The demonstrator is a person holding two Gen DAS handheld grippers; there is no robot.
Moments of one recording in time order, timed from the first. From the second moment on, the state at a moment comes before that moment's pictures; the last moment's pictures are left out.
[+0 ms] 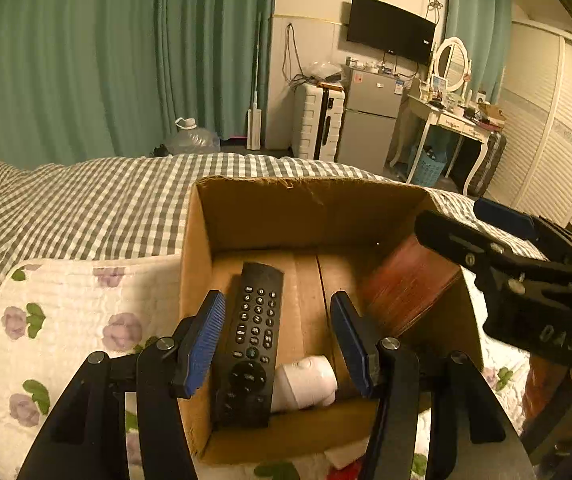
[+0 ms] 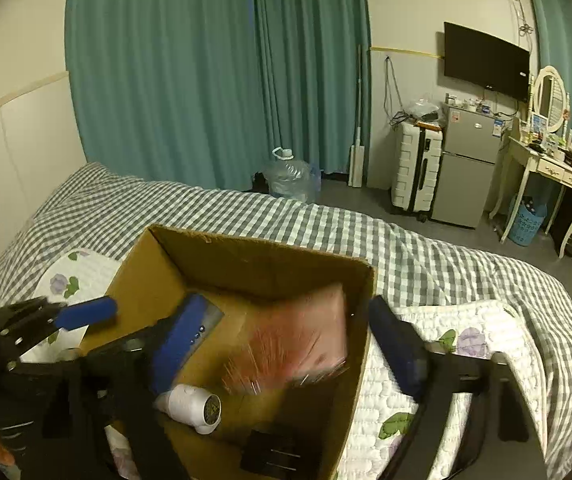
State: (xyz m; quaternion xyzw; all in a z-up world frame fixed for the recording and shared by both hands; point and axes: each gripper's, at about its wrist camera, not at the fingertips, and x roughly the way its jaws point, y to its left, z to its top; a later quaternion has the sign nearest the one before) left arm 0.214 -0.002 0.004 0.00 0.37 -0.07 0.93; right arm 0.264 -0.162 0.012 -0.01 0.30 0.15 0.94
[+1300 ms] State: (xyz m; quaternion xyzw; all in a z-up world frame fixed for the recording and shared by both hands) left arm 0.066 -0.029 -0.102 -0.02 0.49 -0.08 0.87; right arm 0.130 -0.195 -0.074 -0.05 0.41 0.11 0.90
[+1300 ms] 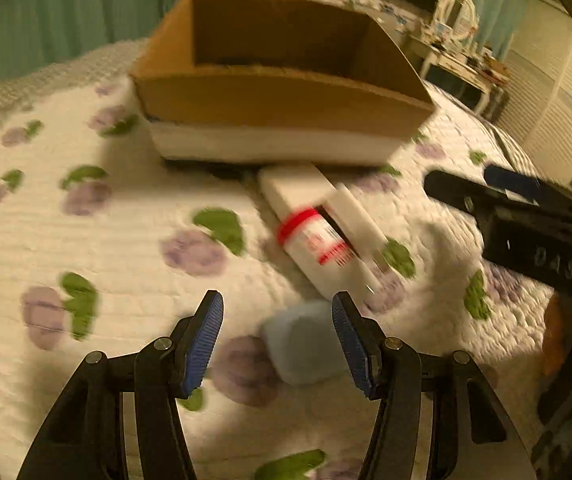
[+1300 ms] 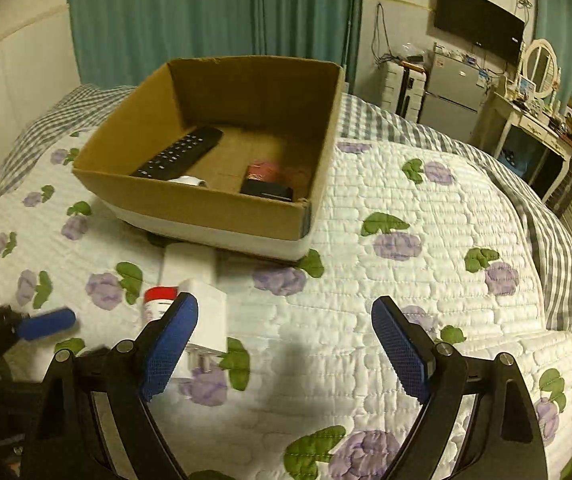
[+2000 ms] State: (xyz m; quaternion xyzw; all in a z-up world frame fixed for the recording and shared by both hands) left arm 0.056 -0.022 -0.104 -0.03 0.49 -0.08 0.87; right arm 0.129 -0.190 -0.080 -0.06 0.41 0.12 0.90
